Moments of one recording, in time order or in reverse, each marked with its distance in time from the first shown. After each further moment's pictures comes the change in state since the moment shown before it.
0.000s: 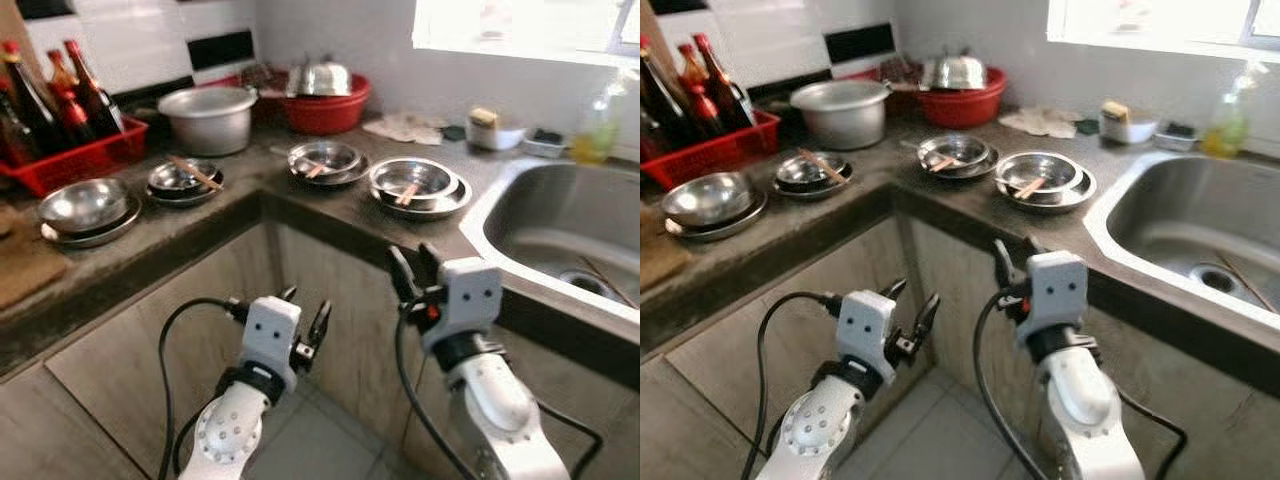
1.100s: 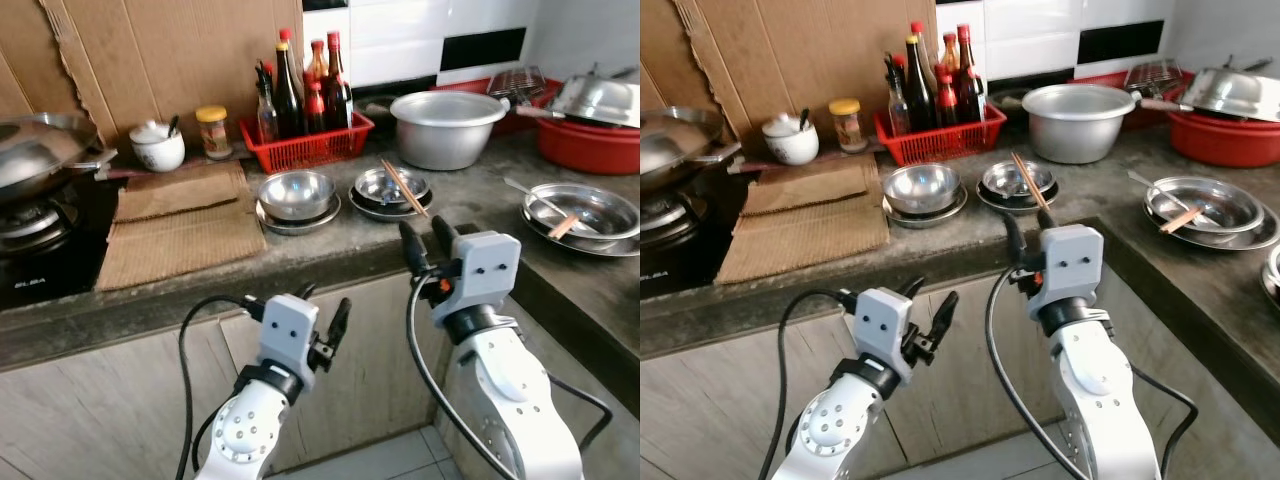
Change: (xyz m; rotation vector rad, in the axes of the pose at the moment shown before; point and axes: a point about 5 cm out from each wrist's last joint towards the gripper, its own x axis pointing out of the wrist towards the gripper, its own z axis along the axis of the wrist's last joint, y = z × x) left arm 0.003 -0.011 0.003 -0.024 -0.017 -0.024; right arm 0.017 -0.007 0.013 -0.016 -0.063 0.022
